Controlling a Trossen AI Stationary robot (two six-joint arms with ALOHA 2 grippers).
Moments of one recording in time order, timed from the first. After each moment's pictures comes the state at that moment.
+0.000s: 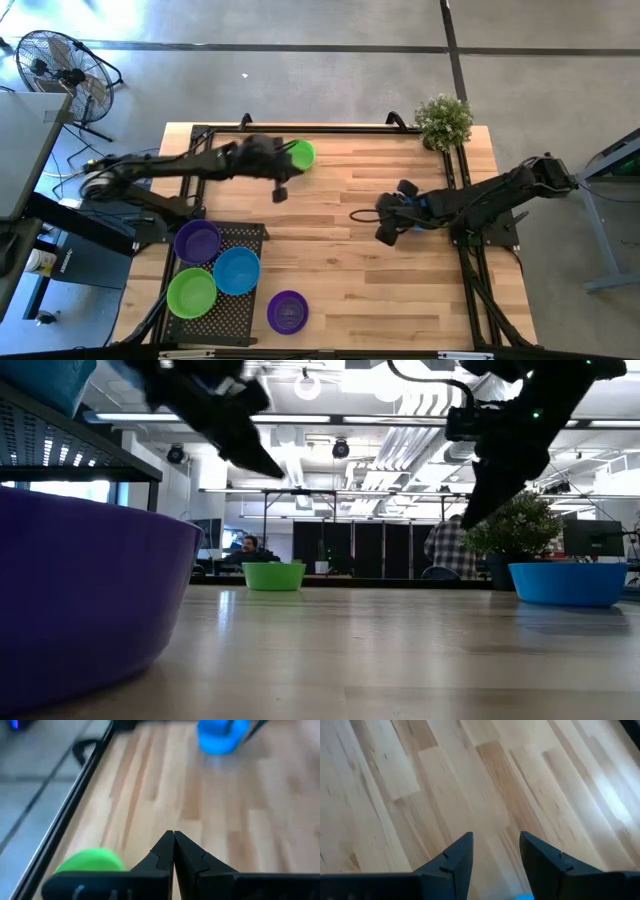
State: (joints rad) left arm 0.32 1.27 0.85 -0.11 0.08 0.24; right arm 0.18 1.31 0.77 -0.59 0.46 0.52
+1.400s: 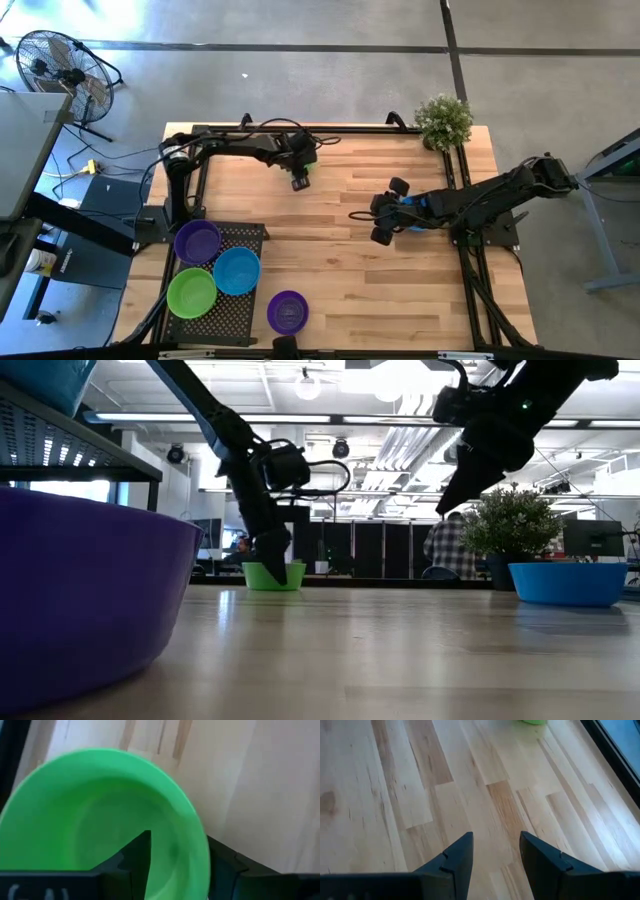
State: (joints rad) left arm 0.47 1.90 1.20 -0.37 -0.09 0.24; right arm 0.18 1.31 0.77 -0.44 0.49 0.35
